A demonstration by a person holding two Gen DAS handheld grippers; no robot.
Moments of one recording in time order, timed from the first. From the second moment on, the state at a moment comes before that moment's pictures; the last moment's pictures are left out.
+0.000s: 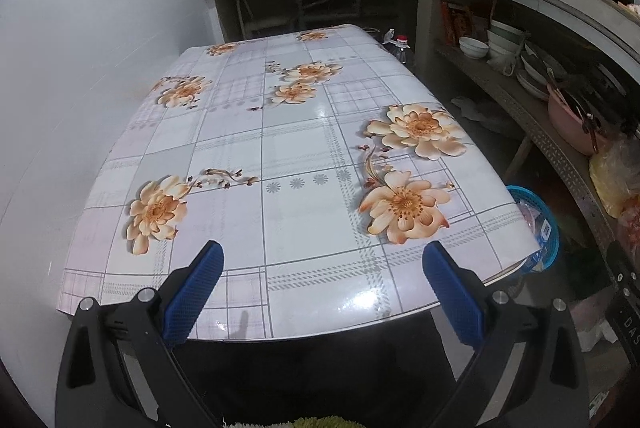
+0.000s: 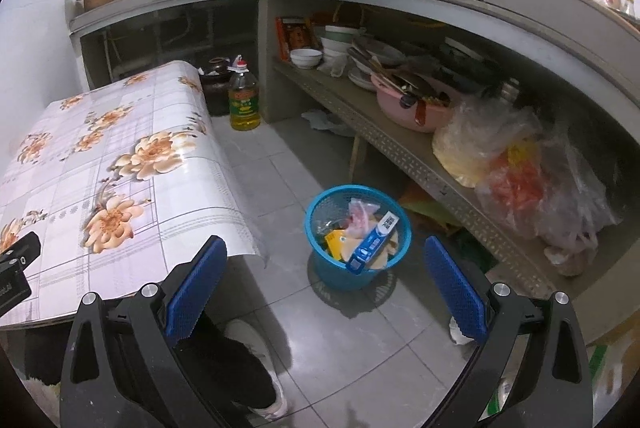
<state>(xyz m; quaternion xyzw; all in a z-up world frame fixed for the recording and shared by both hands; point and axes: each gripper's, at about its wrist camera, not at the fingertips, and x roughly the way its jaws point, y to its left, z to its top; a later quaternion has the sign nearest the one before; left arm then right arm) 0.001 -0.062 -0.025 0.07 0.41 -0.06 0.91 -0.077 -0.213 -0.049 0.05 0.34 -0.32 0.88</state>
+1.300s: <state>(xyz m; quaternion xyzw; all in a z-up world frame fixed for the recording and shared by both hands) -0.001 -0.065 -0.025 0.07 0.41 -0.05 0.91 -0.080 -0.219 -0.040 0.06 0.35 -0.32 0.88</state>
